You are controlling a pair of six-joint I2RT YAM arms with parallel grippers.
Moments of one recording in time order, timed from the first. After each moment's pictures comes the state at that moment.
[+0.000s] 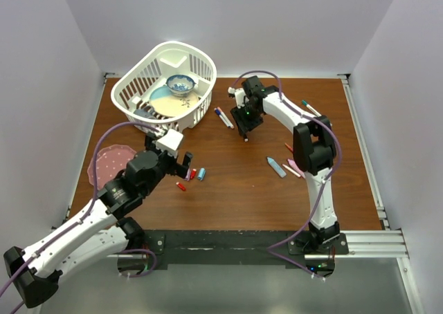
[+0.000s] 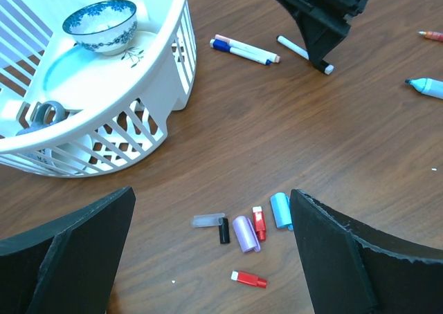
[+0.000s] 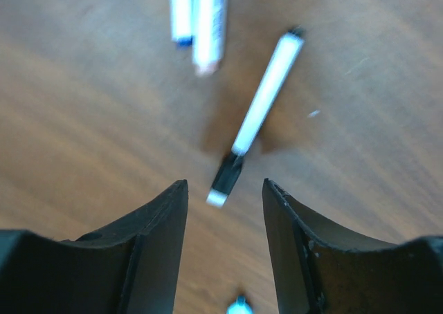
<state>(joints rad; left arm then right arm) -0.76 0.70 0.64 -0.25 -0.35 0.04 0.42 2.22 1.86 -0.83 -0.18 -0.15</state>
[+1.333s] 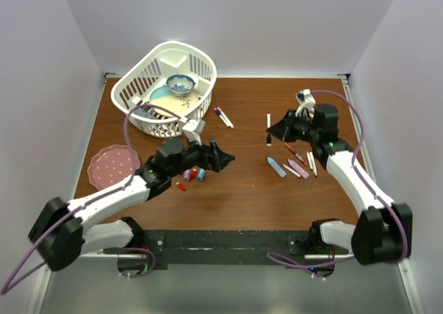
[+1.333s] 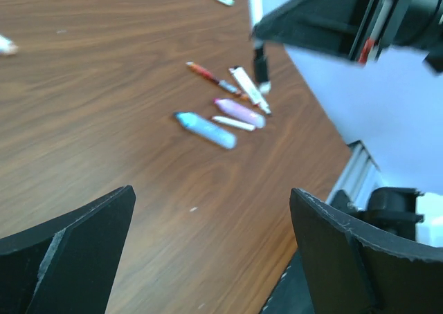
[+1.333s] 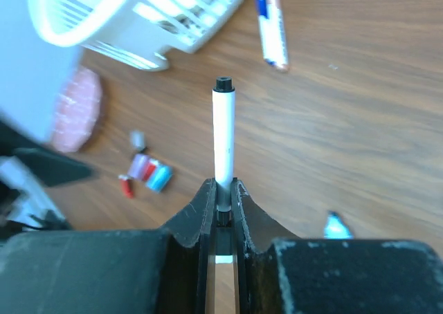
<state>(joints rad) -0.74 1.13 0.61 0.30 0.15 -0.58 0.15 1.21 0.84 -0.07 -0.56 0.40</state>
